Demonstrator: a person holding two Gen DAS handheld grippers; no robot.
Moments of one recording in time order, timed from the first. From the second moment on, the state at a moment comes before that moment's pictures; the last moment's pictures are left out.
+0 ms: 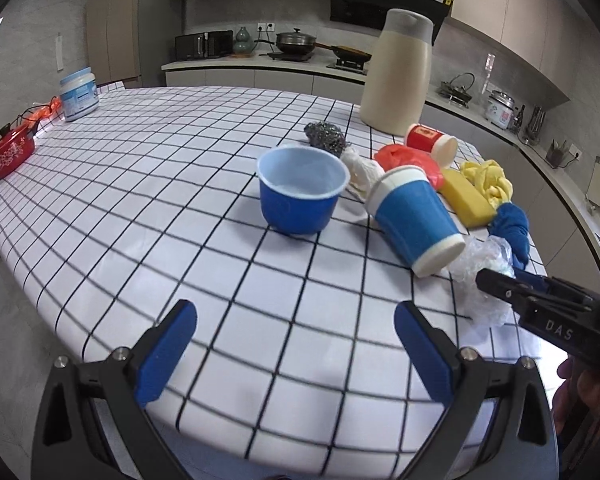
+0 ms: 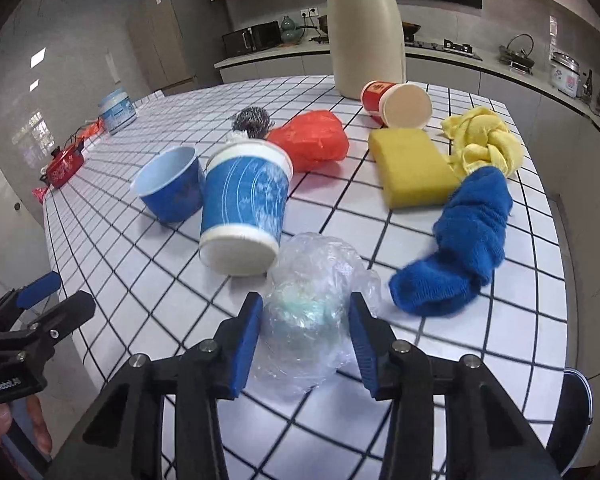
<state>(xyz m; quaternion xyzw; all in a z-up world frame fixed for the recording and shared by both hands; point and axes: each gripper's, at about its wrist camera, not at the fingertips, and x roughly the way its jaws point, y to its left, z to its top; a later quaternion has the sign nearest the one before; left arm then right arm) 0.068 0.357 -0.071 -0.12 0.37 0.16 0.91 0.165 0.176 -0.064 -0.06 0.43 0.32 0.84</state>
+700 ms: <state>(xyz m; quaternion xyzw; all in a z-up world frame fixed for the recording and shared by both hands) 0.160 0.403 -0.090 -0.12 0.37 0.11 0.91 0.230 0.201 -0.040 -0.03 0.37 0.28 0.88</state>
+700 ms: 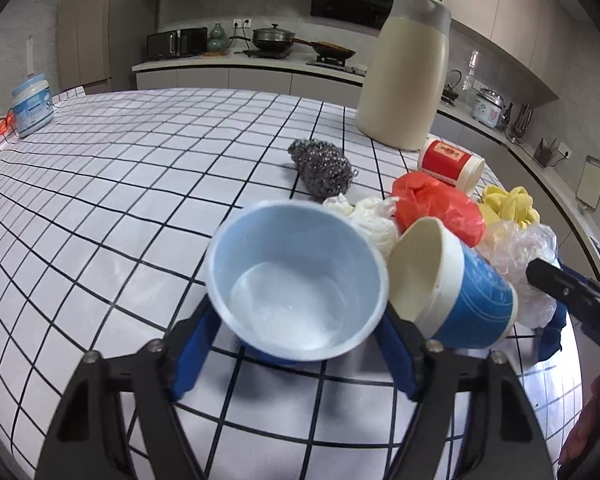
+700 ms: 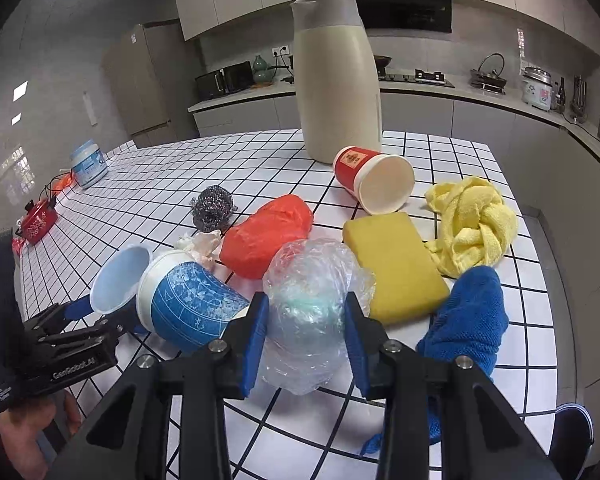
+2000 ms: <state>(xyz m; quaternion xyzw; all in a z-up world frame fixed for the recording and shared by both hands) 0.084 0.299 -0.042 -0.09 0.34 0.11 0.93 0.167 0.084 0.012 0.00 0.35 0.30 0.89</state>
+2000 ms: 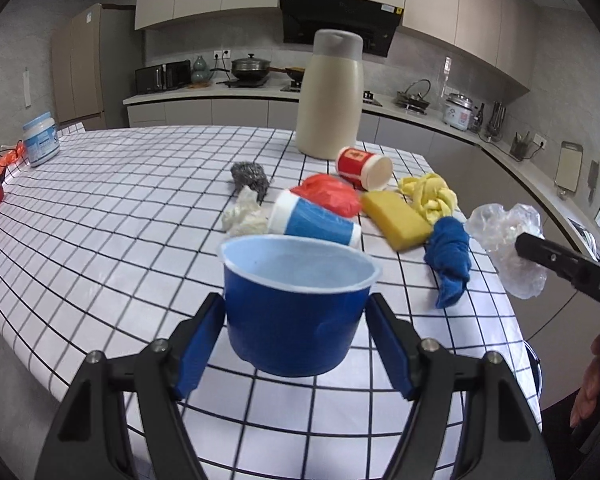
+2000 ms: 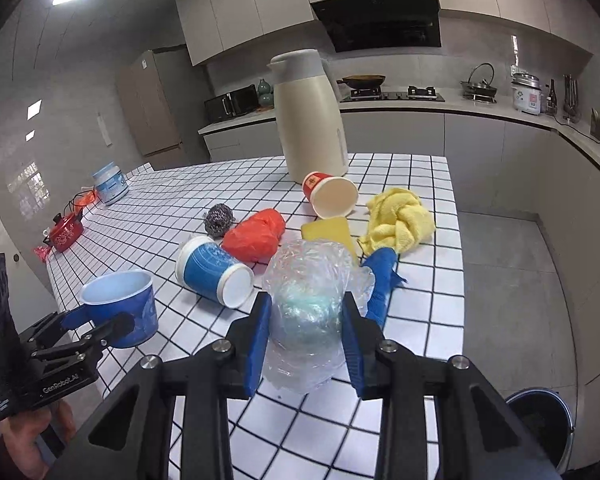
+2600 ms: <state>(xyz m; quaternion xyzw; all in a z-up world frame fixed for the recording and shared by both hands) 0.115 0.299 -0.098 -0.10 0.39 0.10 0.91 0.193 0.077 -0.051 0.00 0.42 0.26 0.87</state>
